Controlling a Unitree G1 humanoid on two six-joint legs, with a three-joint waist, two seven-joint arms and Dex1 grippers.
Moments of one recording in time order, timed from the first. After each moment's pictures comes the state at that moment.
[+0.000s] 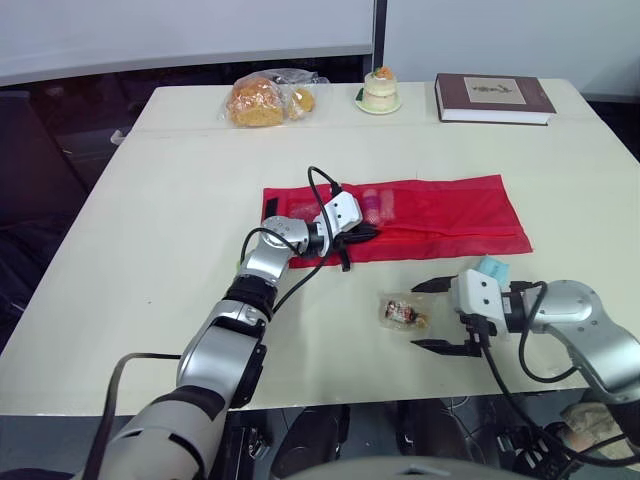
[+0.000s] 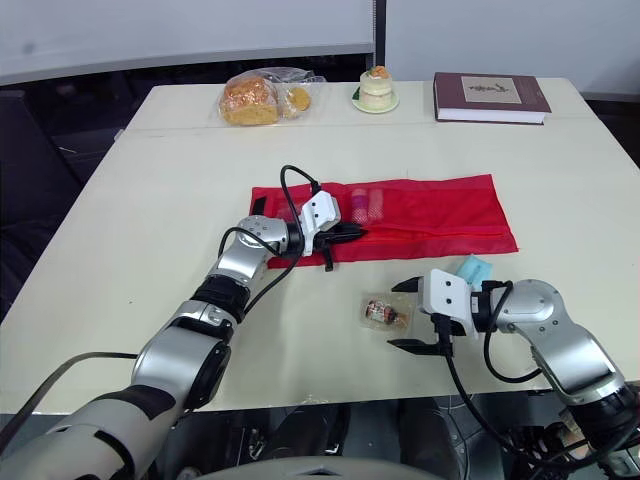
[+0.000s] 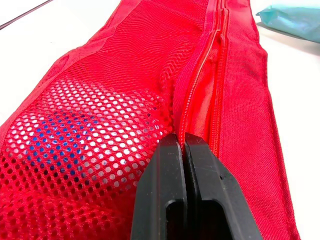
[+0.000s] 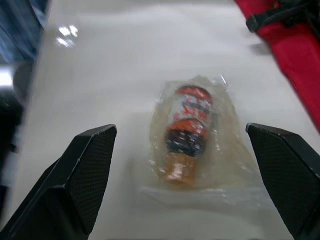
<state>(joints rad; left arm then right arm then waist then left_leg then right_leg) -0.84 0.25 -0.17 0.83 0.00 -0.19 -1.04 -0.18 -0.75 0.24 -0.36 0.19 0.30 1.06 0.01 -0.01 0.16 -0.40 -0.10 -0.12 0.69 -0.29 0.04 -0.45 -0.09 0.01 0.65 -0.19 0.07</state>
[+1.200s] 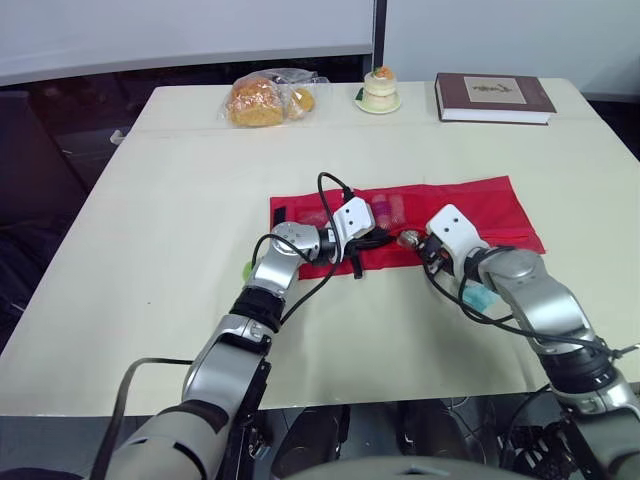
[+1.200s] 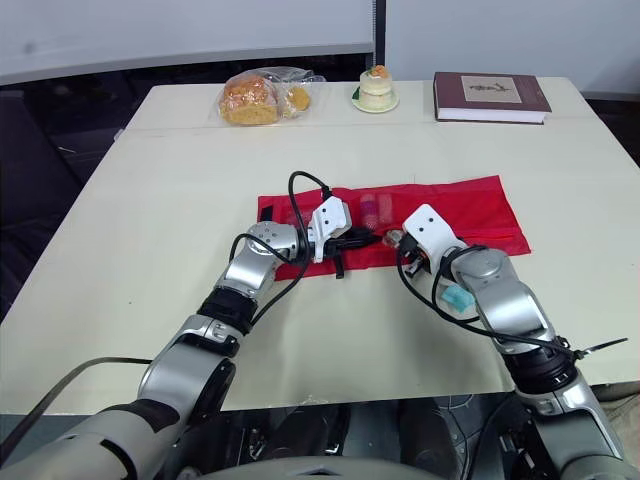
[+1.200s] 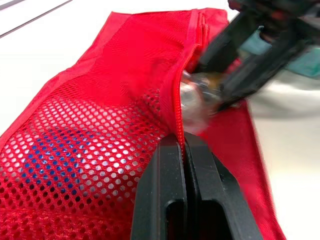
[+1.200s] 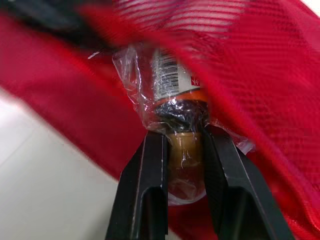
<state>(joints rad) -0.73 0.21 -0.19 0.59 -0.01 -0.07 -1.03 -0.48 -0.41 0.22 -0.24 0.00 0.96 0.47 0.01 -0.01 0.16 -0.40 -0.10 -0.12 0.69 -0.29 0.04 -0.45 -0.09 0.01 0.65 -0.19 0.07</state>
